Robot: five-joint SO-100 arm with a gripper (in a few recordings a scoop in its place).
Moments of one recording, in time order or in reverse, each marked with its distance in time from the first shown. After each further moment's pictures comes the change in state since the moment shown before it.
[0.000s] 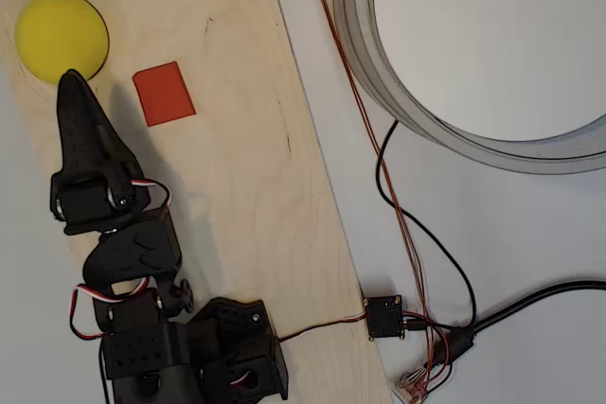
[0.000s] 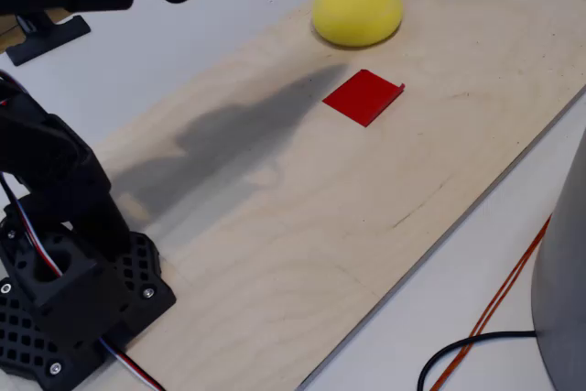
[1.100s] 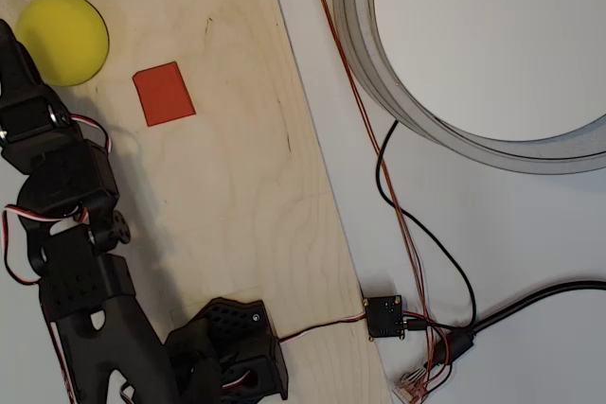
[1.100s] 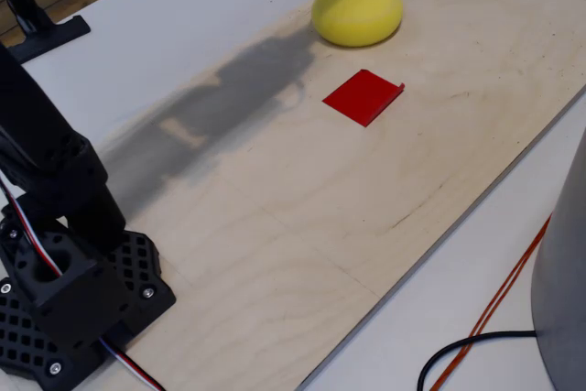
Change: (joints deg) arm -9.1 -29.0 -29.7 28.8 17.2
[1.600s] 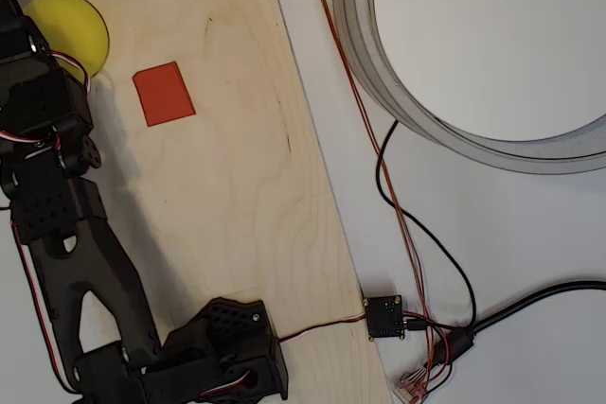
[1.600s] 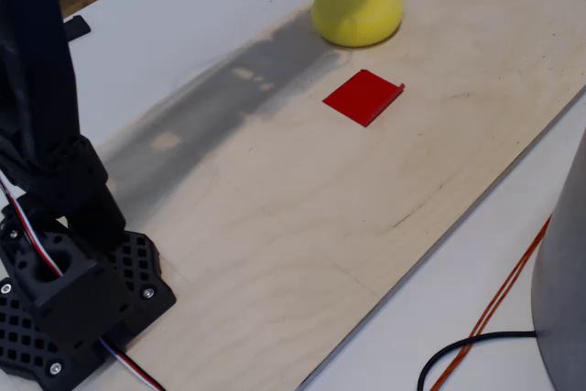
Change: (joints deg) arm -1.0 -26.7 -29.9 9.4 2.5
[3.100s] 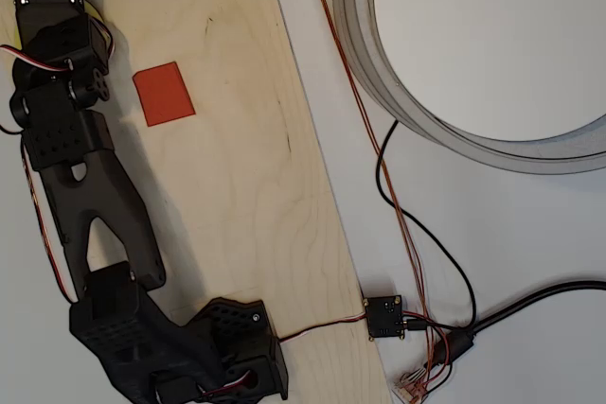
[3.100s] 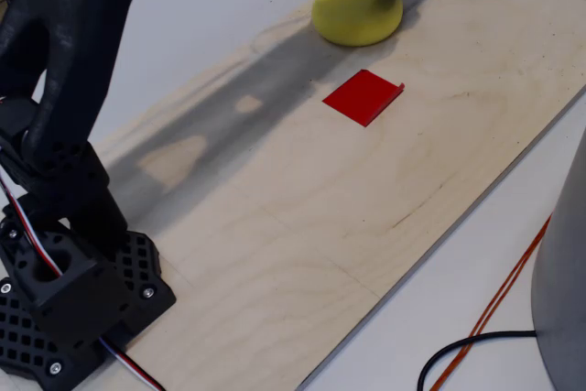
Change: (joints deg) arm 4.4 -27.2 -35.9 24.3 9.6
